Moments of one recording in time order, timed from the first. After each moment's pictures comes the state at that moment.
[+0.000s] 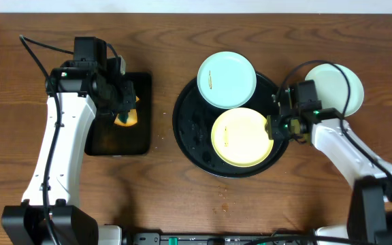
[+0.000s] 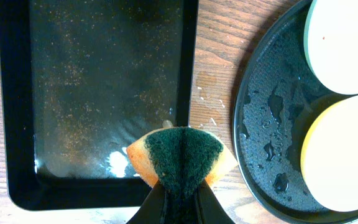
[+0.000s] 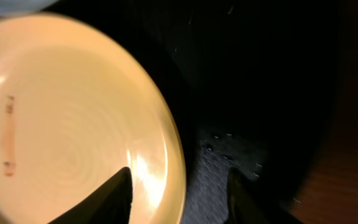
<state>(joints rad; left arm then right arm) 0.00 1.56 1.42 -1.11 0.17 -0.13 0.17 1.62 0.91 -0.52 -0.16 0.11</state>
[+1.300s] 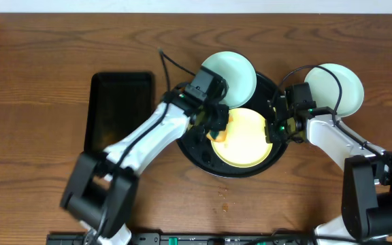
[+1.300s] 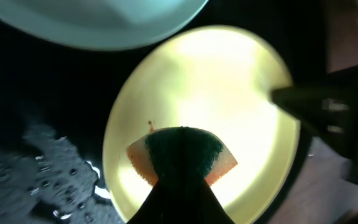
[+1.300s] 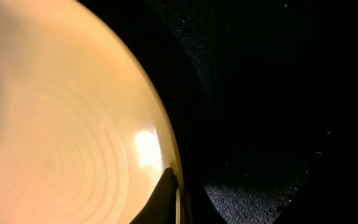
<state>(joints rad) -0.58 1.81 1.26 -0.58 0.34 -0.41 0.17 1.73 0.91 -0.50 -0.23 0.10</state>
